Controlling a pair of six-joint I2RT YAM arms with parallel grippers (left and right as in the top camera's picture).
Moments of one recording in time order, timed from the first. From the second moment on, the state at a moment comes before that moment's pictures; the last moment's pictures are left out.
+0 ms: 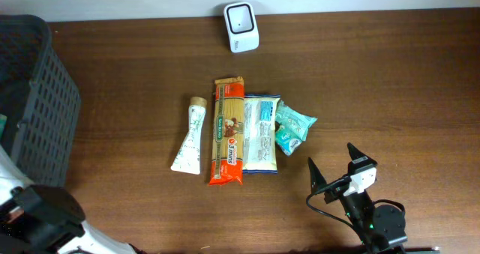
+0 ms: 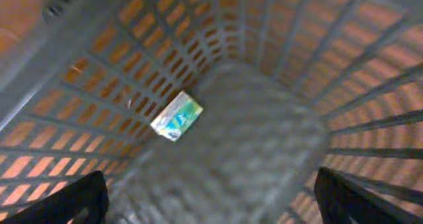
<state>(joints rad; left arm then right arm) 0.64 1.91 2.11 -1.07 -0.14 0.09 0.22 0.01 0.01 -0.07 -0.10 0.03</state>
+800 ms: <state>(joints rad) 0.72 2.09 1.76 -0.56 -0.15 0.64 0.22 0.01 0.01 -0.07 -0.10 0.03</state>
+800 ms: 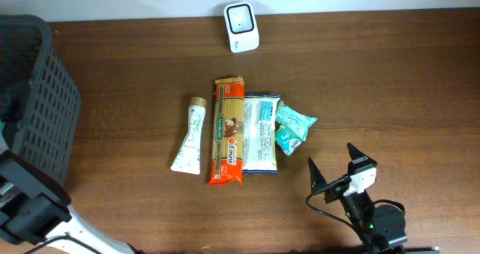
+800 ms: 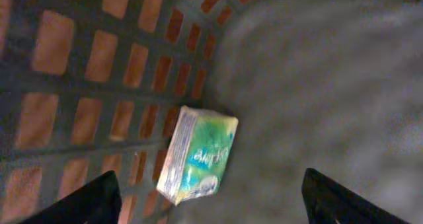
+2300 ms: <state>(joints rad) 0.16 1.53 1.76 -0.96 0.08 0.11 0.22 0.01 0.01 -0.07 -0.10 0.03</state>
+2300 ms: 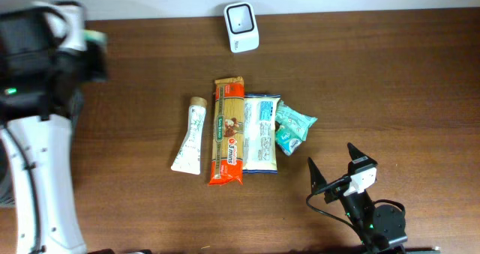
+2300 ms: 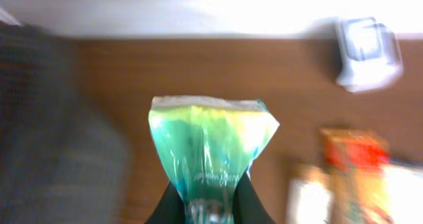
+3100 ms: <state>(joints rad) -0.30 1.87 1.54 -1.06 0.26 0.04 0.22 0.01 0.01 -0.07 -0.10 0.03</state>
